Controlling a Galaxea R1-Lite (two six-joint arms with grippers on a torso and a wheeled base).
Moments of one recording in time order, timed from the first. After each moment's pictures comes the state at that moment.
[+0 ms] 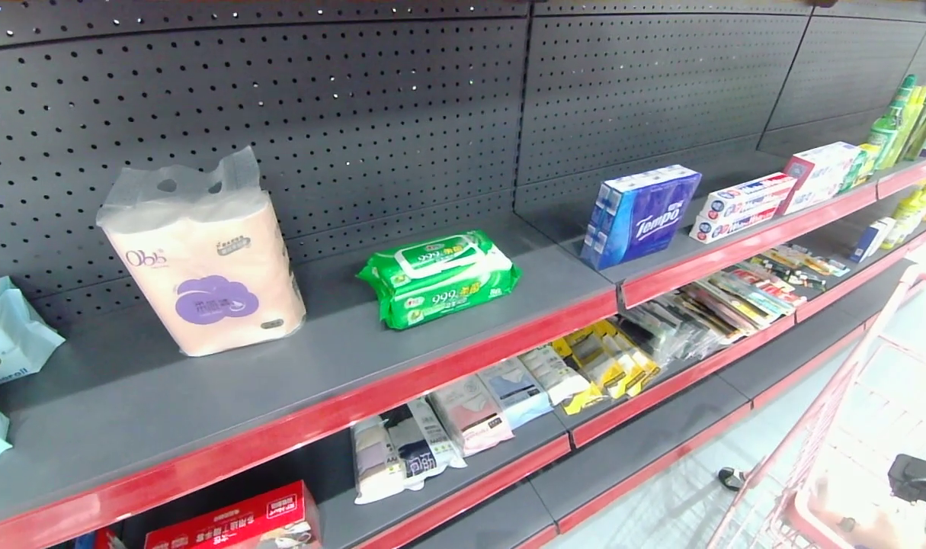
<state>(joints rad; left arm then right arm) 0.00 0.00 0.00 0.00 0.00 0.00 -0.89 2.19 -0.68 -0.27 0.18 -1.50</state>
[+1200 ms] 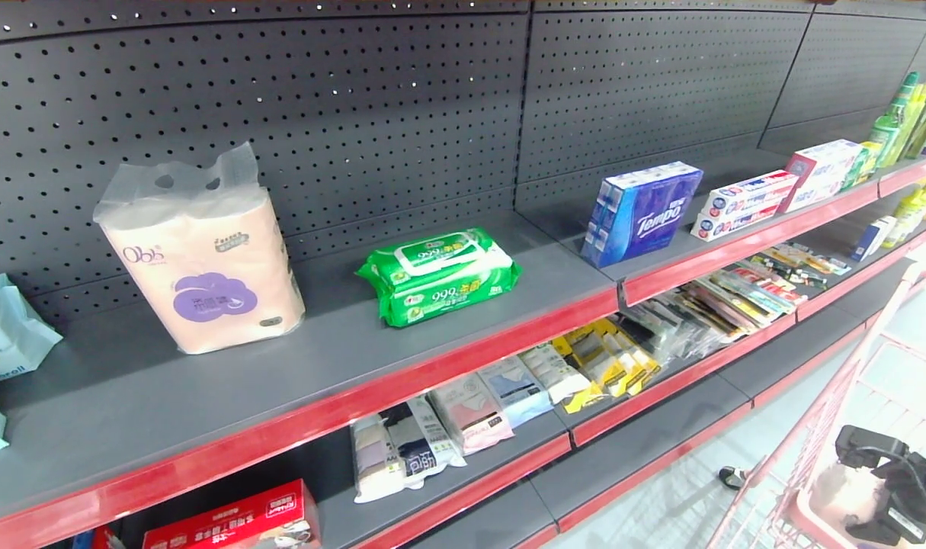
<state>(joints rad) 0.00 0.00 0.00 0.00 0.00 0.00 -0.72 2.28 -0.79 -0.27 0.20 -1.40</state>
